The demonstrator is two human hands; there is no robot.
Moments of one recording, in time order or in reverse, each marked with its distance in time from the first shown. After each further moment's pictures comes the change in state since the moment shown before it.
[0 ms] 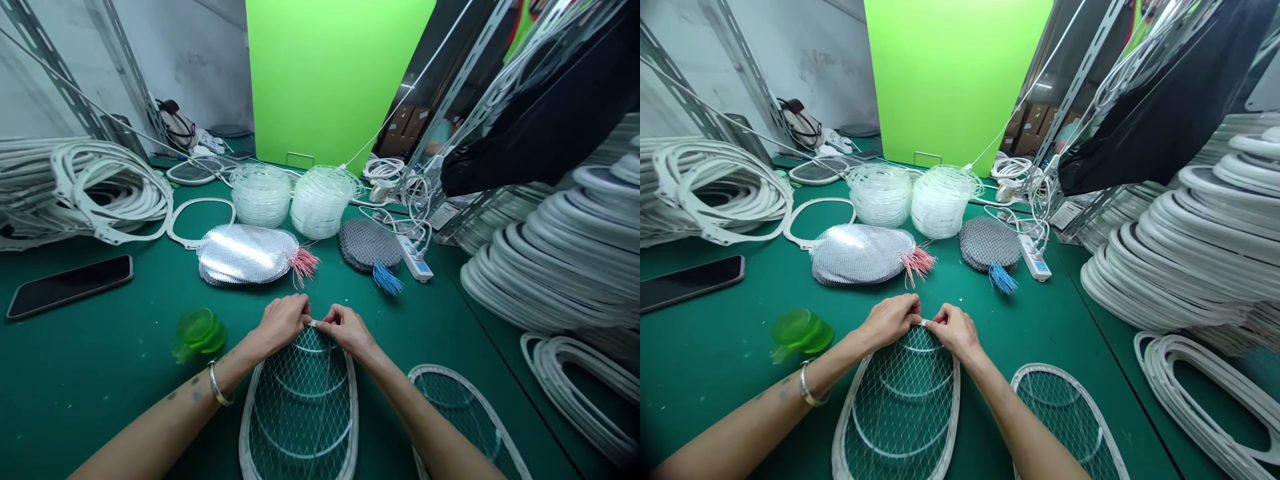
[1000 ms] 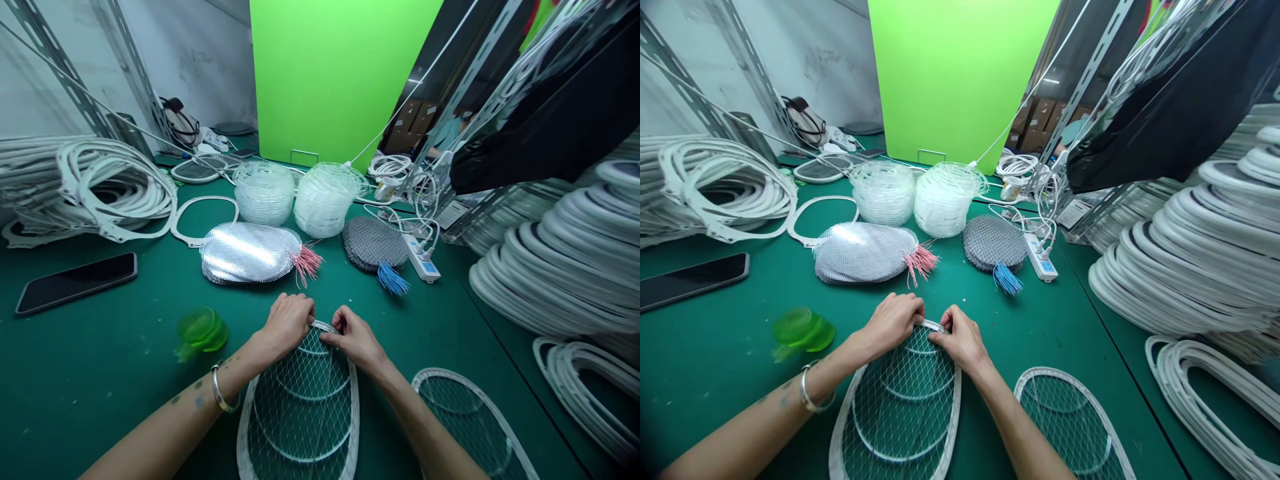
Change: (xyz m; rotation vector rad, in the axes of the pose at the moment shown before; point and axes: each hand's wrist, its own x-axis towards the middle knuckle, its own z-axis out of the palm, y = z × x) left_hand -0.004 0.015 -0.007 0.098 -0.008 0.053; right_hand -0.010 0.015 -0.001 0.108 -0.004 -0.118
